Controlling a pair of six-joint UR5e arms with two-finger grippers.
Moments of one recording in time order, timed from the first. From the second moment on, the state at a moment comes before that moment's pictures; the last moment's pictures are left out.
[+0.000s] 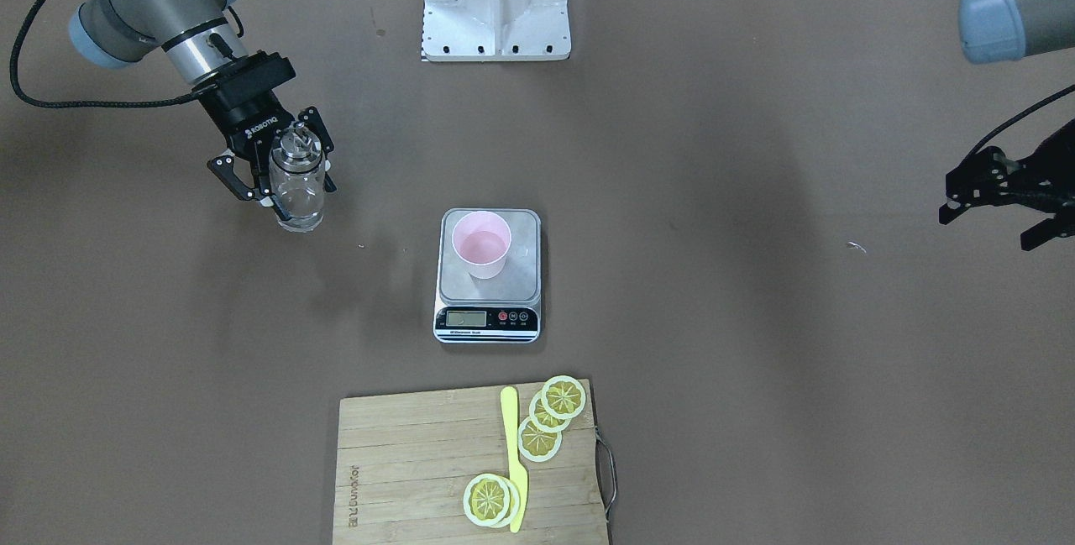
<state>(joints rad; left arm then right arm) -1.30 -1.90 -1.75 -1.44 -2.34 -0.06 0.52 -1.49 1.89 -0.66 1.42 0.36</state>
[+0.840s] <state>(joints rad) -1.38 -1.80 -1.74 -1.46 -2.34 0.16 0.55 -1.28 1.91 -1.08 1.37 0.18</state>
